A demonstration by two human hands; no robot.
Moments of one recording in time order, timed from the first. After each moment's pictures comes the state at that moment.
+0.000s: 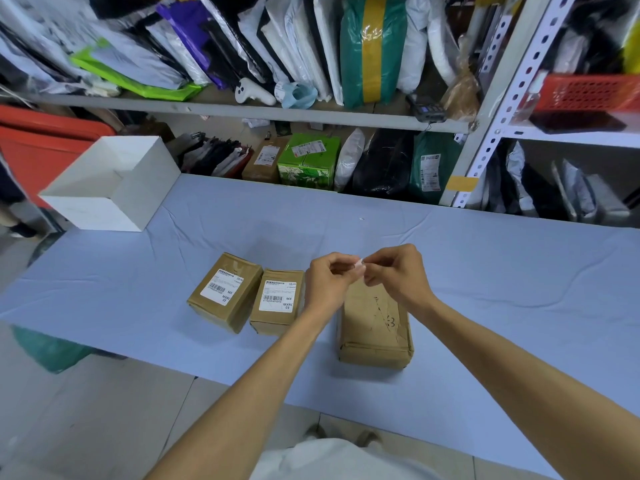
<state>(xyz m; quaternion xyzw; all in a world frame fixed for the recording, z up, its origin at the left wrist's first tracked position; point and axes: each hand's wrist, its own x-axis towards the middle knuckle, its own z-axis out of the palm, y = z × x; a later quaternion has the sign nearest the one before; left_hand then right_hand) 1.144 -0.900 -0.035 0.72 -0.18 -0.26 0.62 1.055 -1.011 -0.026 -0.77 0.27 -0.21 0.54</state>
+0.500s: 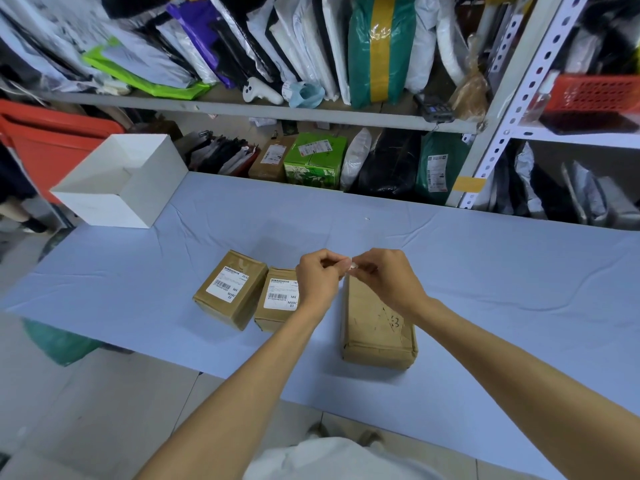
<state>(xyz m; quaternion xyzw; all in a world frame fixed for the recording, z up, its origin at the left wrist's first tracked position) 1.159 -0.894 -0.039 0.78 -0.16 -0.18 0.58 1.065 -0.996 -0.017 -0.90 0.16 -0.17 0.36</state>
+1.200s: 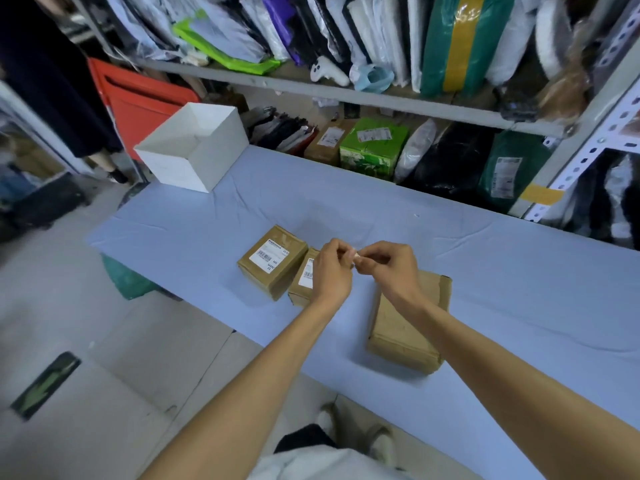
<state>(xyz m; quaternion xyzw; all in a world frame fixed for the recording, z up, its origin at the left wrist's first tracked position) 1.157 -0.863 -0.034 0.84 -0.12 -0.11 0.52 1.103 -0.962 -0.031 -0.75 0.23 -0.15 0.60</state>
